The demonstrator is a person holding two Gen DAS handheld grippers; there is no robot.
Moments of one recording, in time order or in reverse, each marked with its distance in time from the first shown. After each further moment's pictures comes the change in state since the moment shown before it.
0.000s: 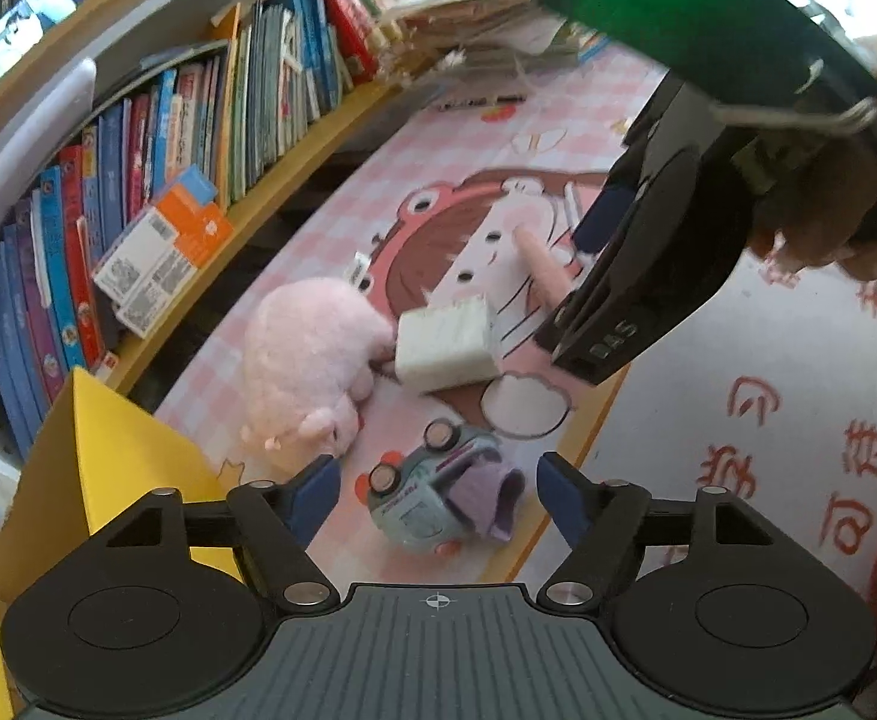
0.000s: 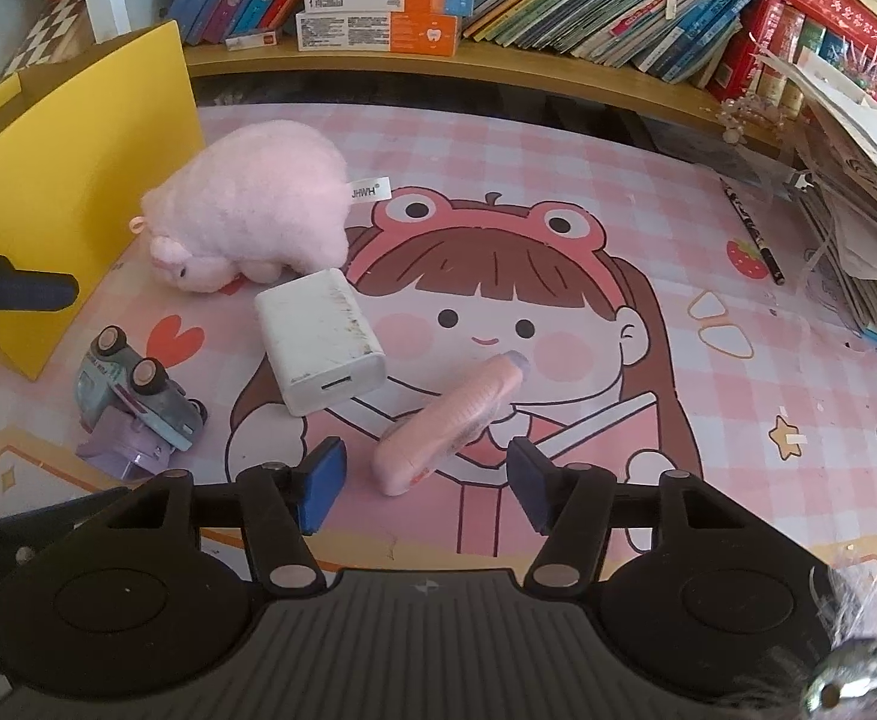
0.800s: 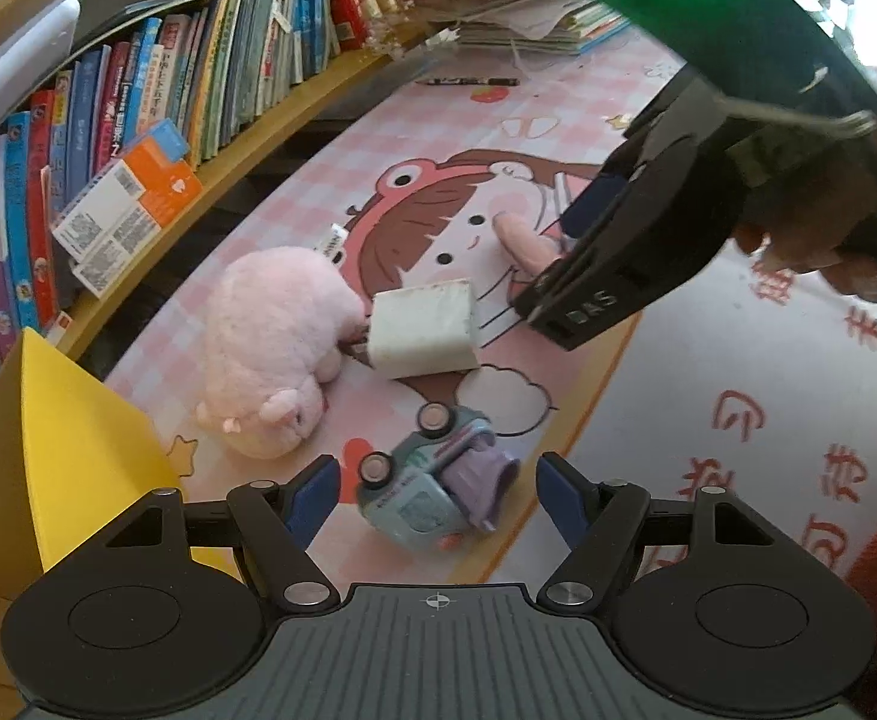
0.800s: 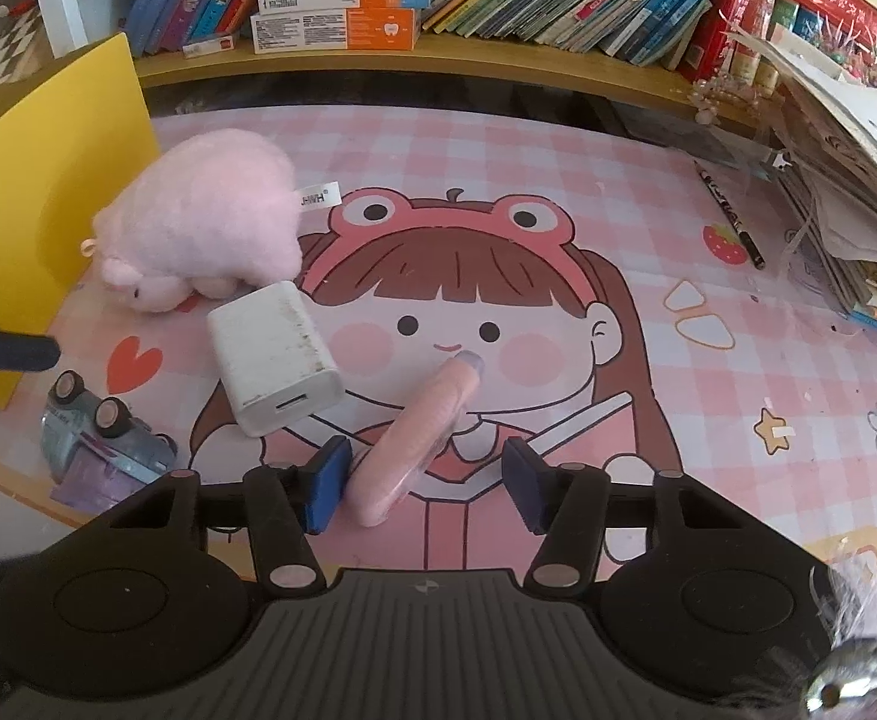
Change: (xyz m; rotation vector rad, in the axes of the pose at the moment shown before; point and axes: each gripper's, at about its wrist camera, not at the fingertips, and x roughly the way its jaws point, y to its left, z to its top) left arm 0.013 0.008 0.003 -0.067 0.035 -0.109; right arm 0.008 -0.012 0.005 0.053 0.011 -0.033
